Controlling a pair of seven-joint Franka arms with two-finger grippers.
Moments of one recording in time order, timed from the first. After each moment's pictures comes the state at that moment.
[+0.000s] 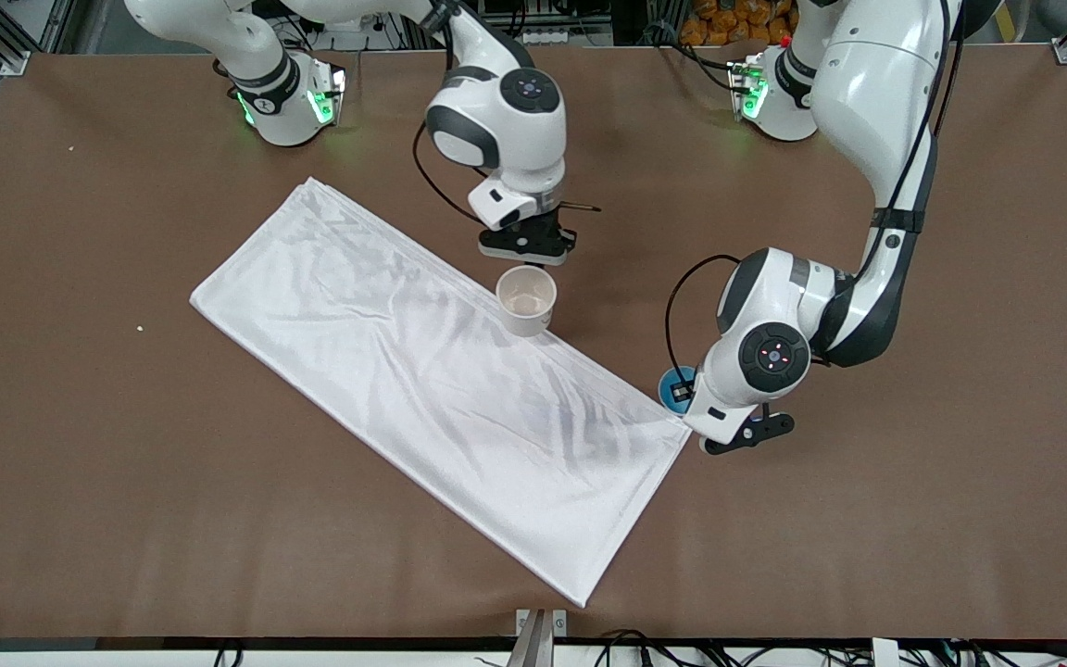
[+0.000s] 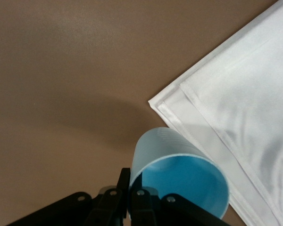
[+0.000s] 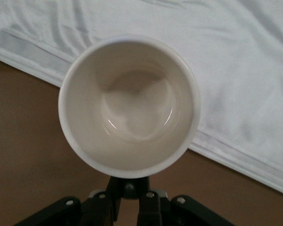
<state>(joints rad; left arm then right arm) -0.40 0.67 -0.01 -1.42 -0.01 1.93 -0.68 0.72 0.52 0.28 -1.73 -0.37 2.28 1.39</state>
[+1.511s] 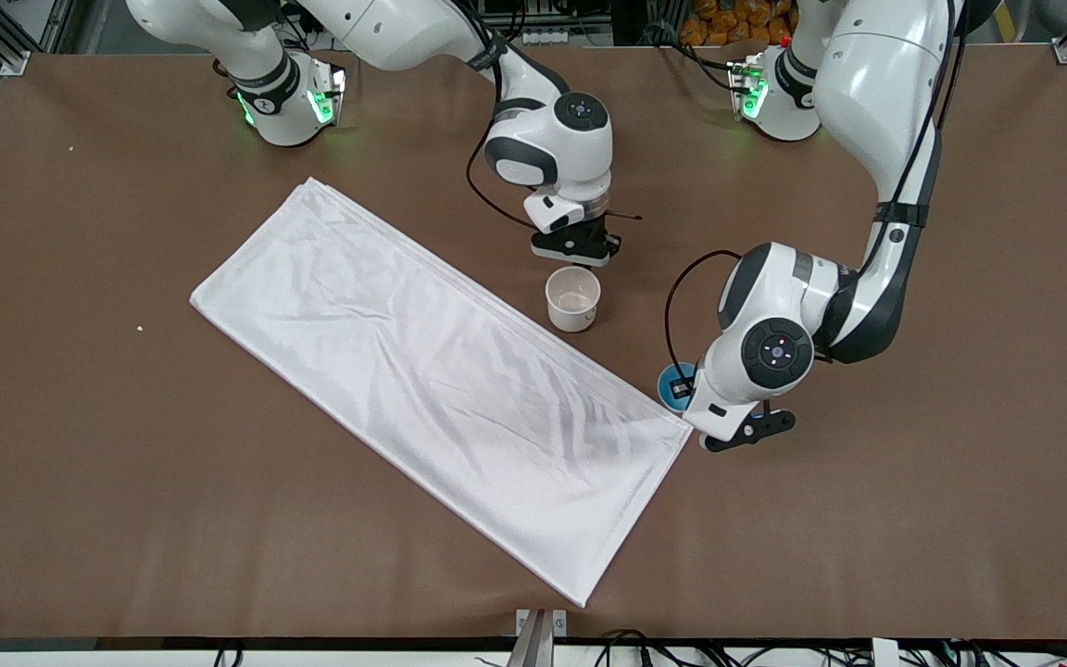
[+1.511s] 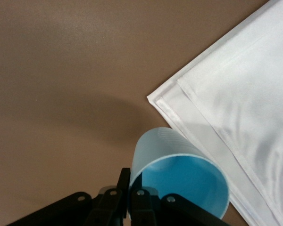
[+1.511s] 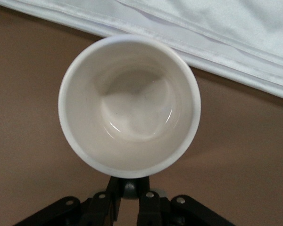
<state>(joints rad) -0.40 0.66 -0.02 -1.42 -0.02 1.92 -0.68 0.79 0.70 0.28 -1.62 -0.43 2.40 1.58</state>
